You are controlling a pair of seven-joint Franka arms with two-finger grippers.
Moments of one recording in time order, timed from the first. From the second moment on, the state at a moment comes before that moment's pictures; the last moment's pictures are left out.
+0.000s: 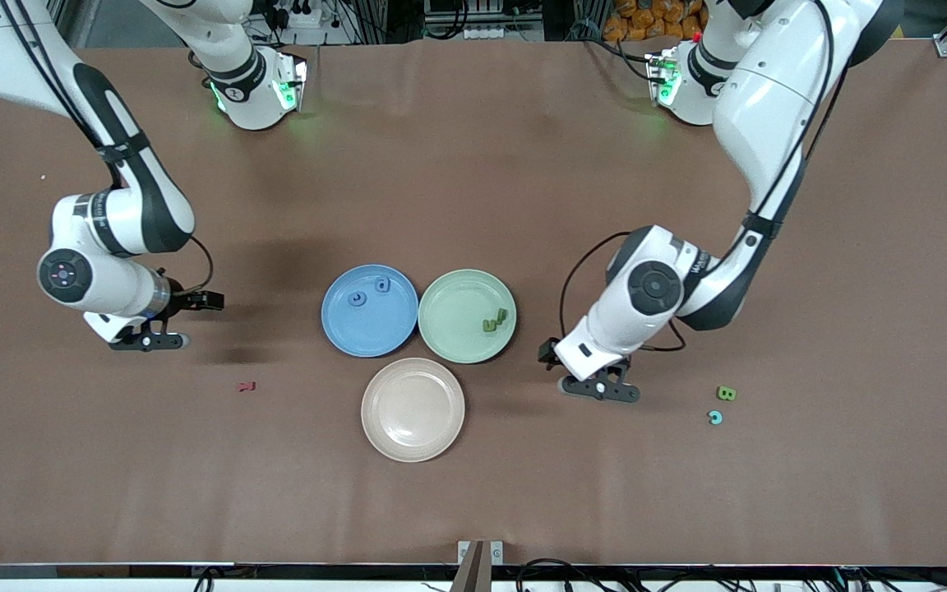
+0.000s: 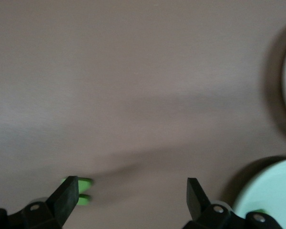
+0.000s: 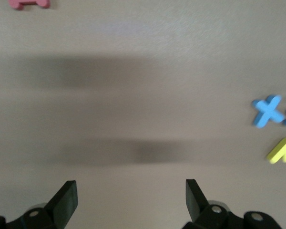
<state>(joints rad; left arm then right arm) -0.20 0.75 -0.34 -1.53 0.19 2.40 -0.40 -0.37 0.40 0.33 -2.07 -0.24 2.24 0.08</state>
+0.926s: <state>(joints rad) -0.14 0.81 -0.32 -1.57 0.27 2.40 -0.24 -0.55 0.53 0.33 -2.03 -0.34 2.45 -0.44</state>
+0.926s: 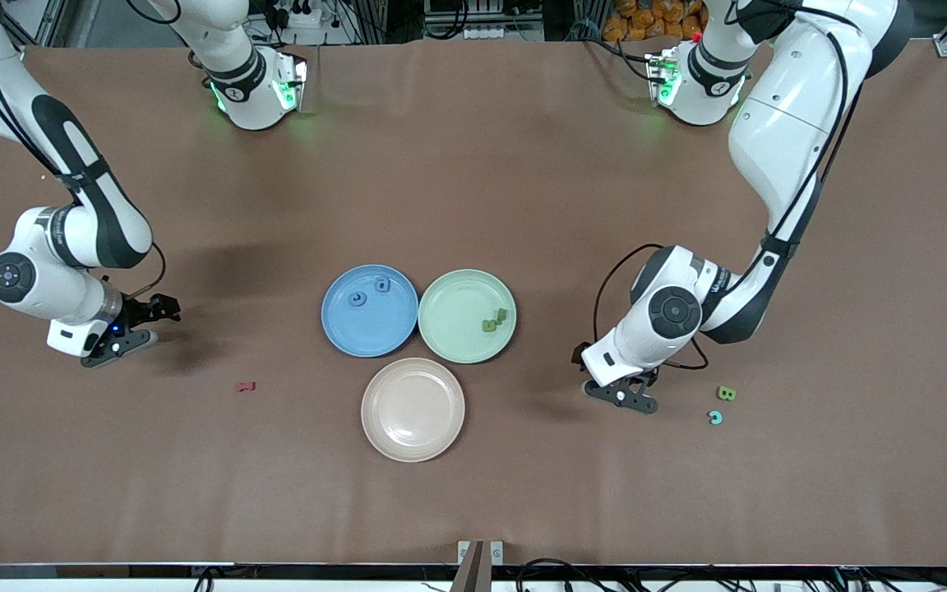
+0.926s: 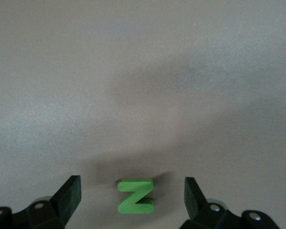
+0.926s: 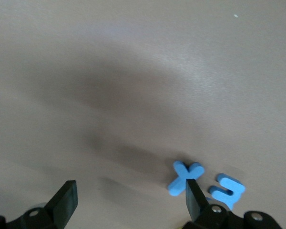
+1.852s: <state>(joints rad) -0.16 0.83 -0.32 -1.56 0.29 2.40 -0.24 -0.63 0.62 0.33 -1.97 -0.37 2.49 -0.55</state>
